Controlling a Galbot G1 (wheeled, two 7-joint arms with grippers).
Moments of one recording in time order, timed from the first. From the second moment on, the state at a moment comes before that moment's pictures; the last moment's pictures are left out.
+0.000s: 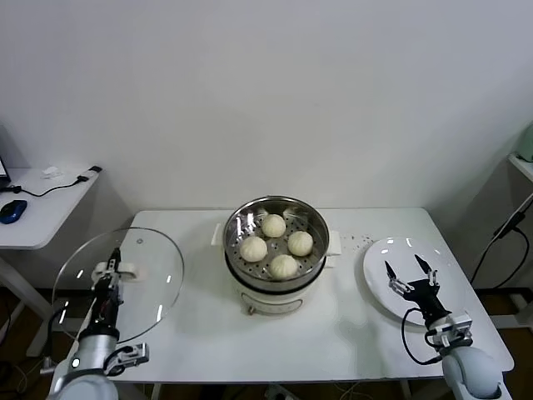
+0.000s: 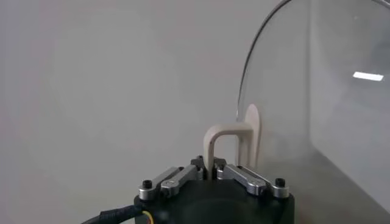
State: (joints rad) left arm 1.55 -1.22 -0.63 -2.06 1.34 0.30 -0.07; right arm -1.29 1.12 0.64 1.54 0.30 0.13 -0.22
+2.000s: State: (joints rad) left arm 0.82 -1.61 0.16 -1.60 1.68 0.74 0.37; right arm -1.22 1.13 0.66 1.43 0.23 0.16 -0.21
